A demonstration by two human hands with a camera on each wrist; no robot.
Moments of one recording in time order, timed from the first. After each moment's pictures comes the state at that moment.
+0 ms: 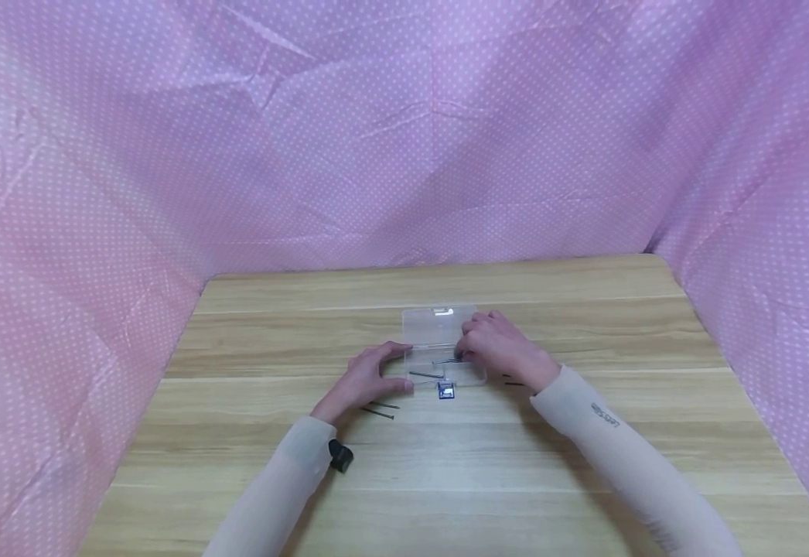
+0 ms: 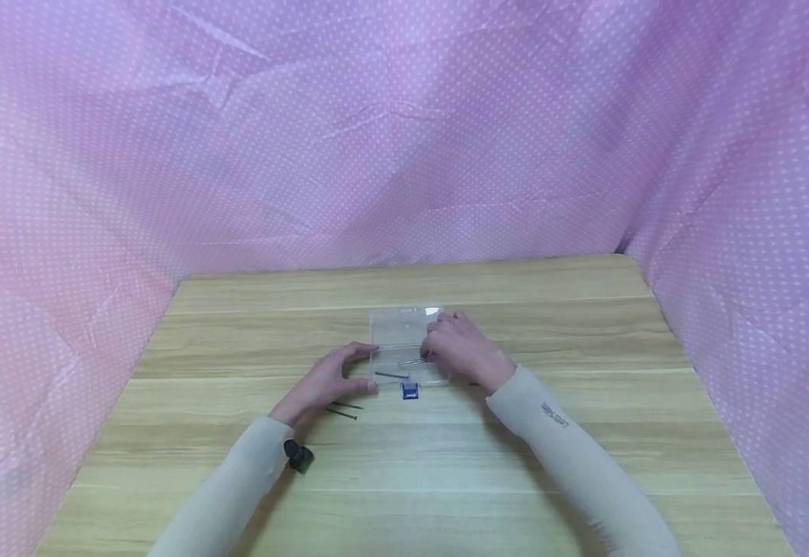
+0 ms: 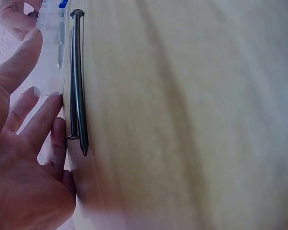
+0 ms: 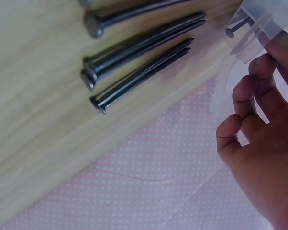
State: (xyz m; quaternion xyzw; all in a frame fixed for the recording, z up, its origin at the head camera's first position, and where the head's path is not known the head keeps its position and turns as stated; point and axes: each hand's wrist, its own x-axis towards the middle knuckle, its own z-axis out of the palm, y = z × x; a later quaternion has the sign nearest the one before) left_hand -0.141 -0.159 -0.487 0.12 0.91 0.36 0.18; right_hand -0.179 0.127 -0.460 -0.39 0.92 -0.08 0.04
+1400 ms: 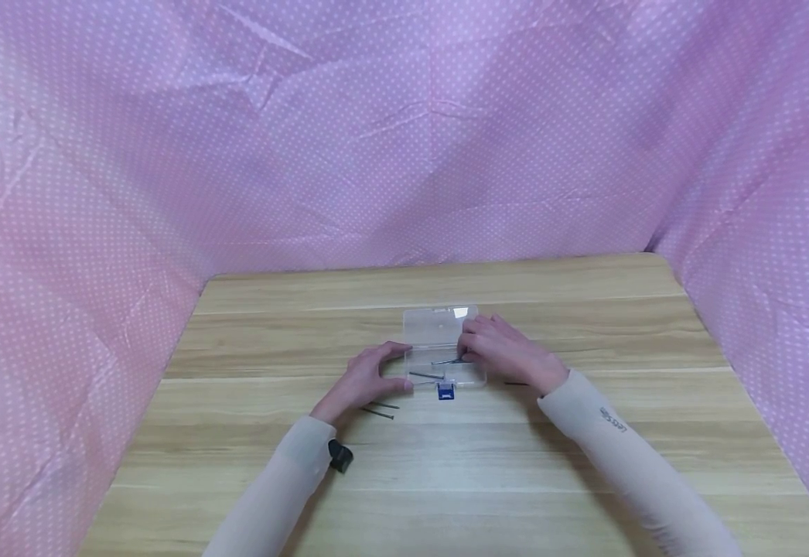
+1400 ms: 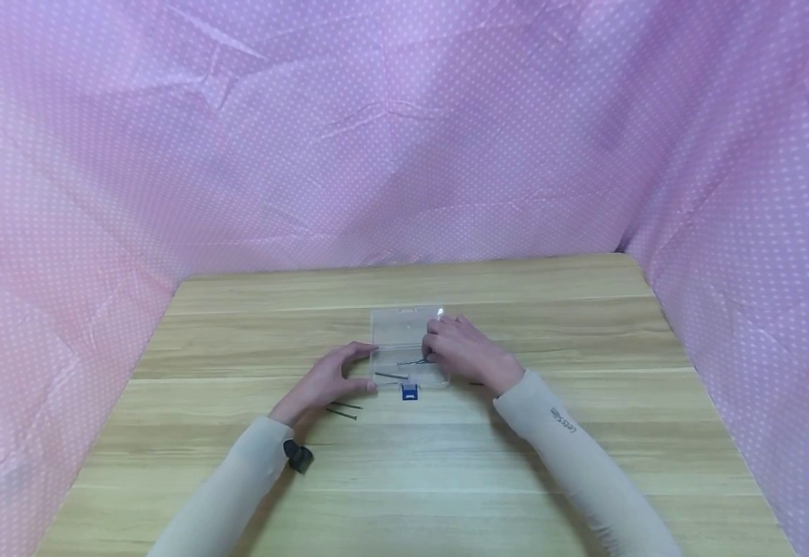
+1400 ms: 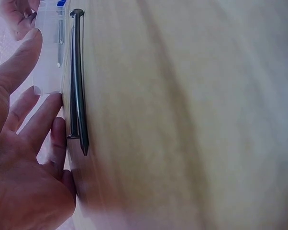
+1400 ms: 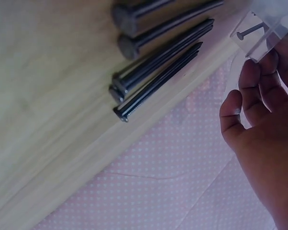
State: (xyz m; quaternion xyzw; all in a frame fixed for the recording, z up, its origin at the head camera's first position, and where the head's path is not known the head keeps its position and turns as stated) left_hand -0.142 -0.159 -0.487 0.12 0.91 0.35 0.18; right_hand -0.175 0.139 -0.468 -0.41 0.90 -0.14 0.02
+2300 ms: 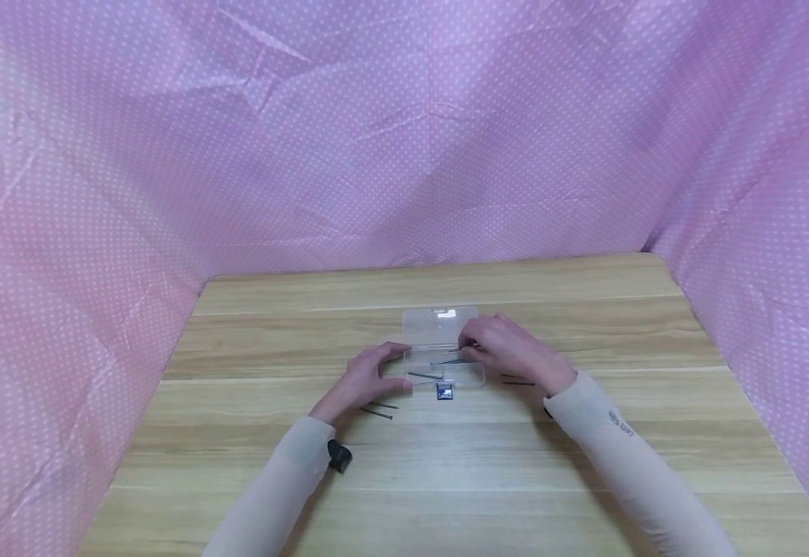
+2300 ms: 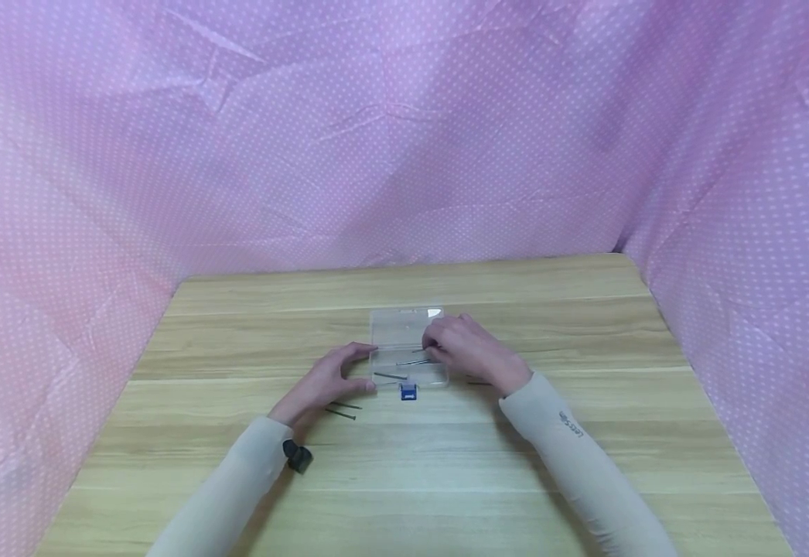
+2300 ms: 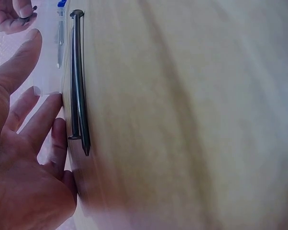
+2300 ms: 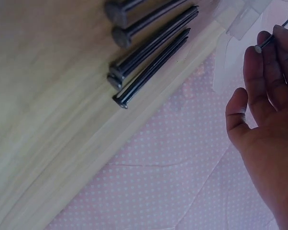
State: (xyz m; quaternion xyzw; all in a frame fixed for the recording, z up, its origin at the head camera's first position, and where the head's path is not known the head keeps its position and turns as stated) left_hand -0.143 -0.159 -0.485 0.13 0.91 0.35 0.18; right_hand -0.177 0.144 -0.460 -0.39 0.89 -0.23 0.01
